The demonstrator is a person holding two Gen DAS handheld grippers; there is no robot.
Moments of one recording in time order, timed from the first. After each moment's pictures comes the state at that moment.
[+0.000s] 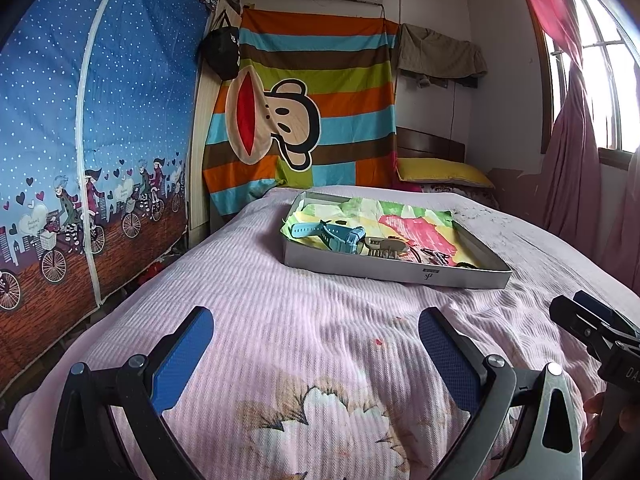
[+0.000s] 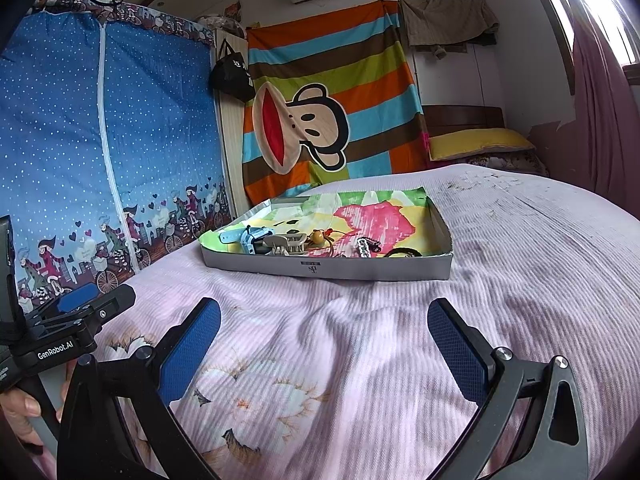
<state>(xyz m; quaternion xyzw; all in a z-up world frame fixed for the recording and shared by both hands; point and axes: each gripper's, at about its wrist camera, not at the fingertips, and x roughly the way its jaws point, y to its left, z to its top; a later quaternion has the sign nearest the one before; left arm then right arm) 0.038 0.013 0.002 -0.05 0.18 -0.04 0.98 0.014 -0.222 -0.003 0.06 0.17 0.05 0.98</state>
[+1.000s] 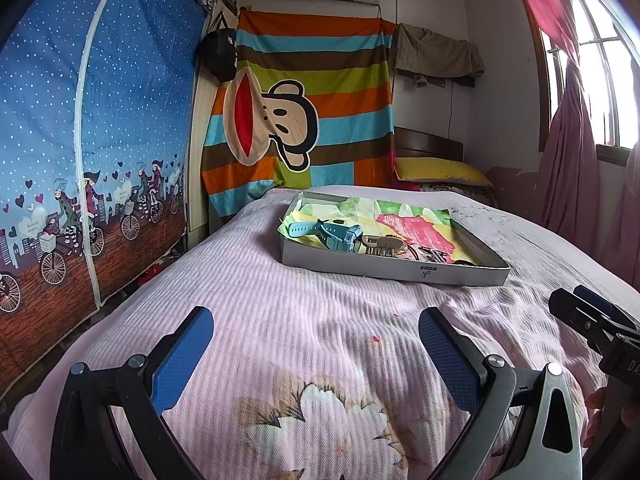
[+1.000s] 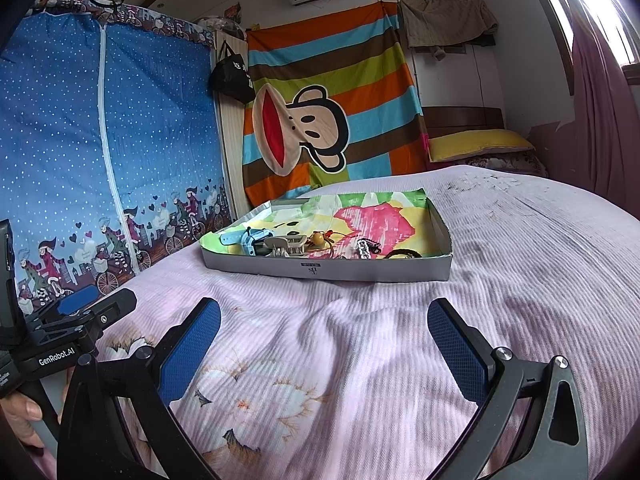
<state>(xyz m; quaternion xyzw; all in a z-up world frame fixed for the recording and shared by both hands) 0.036 0.013 0.003 -0.05 0.17 -0.04 0.98 0.014 -0.222 -0.002 0.06 0.17 0.05 0.98</state>
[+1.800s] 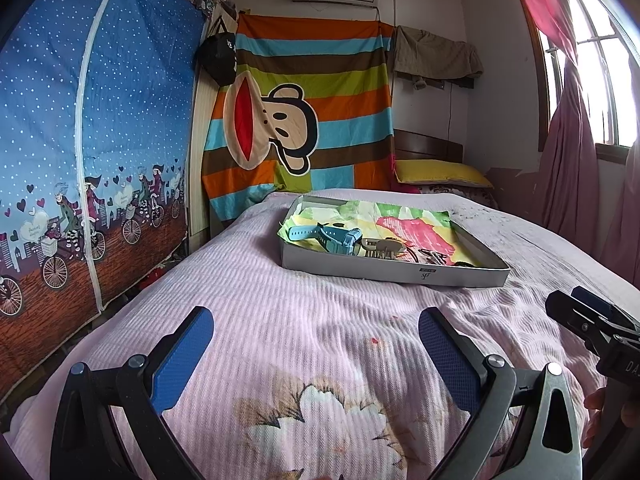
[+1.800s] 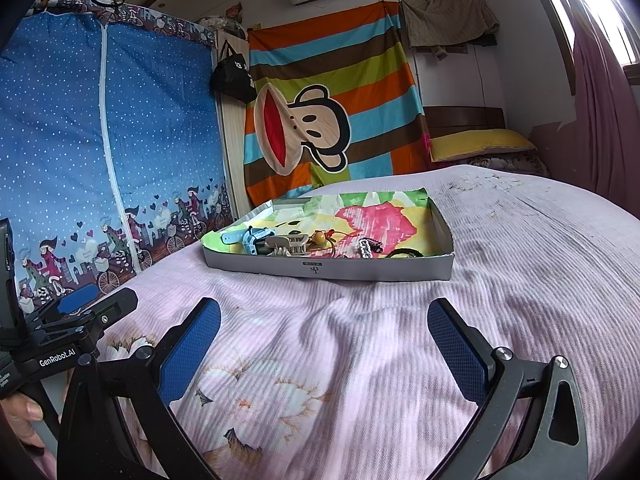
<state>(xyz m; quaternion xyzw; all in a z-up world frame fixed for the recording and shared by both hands) 0.032 0.012 0.004 -0.04 0.17 -0.04 0.98 0.013 -0.222 -0.003 0.06 0.17 0.05 0.98</state>
